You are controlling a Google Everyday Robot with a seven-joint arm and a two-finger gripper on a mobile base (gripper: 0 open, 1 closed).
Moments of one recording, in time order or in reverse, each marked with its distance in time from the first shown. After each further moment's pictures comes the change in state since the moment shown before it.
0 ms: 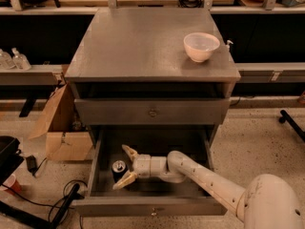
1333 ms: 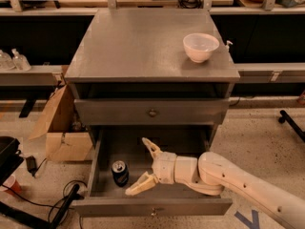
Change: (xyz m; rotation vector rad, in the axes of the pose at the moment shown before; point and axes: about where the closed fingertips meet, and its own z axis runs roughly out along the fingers) arm -0.148 0.075 -0.104 0.185 0.132 -0.072
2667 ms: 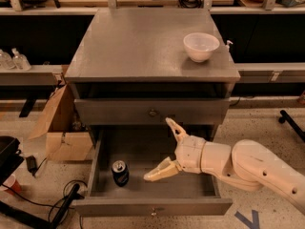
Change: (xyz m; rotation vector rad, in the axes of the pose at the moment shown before) arm -0.096 -0.015 -0.095 0.159 0.089 -0.121
